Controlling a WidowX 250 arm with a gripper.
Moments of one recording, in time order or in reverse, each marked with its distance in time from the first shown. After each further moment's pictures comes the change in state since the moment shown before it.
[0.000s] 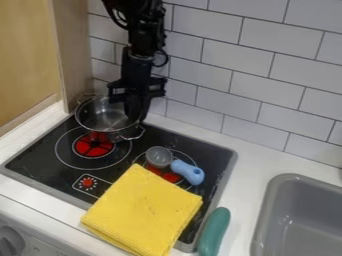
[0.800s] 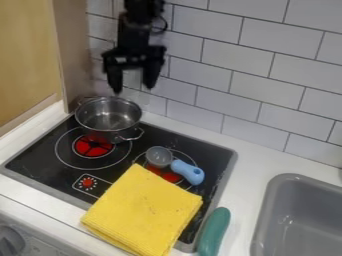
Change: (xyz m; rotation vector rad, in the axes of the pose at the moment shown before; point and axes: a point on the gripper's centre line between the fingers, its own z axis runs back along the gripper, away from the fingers) arm 0.011 0.007 0.057 -0.098 -0.158 -0.026
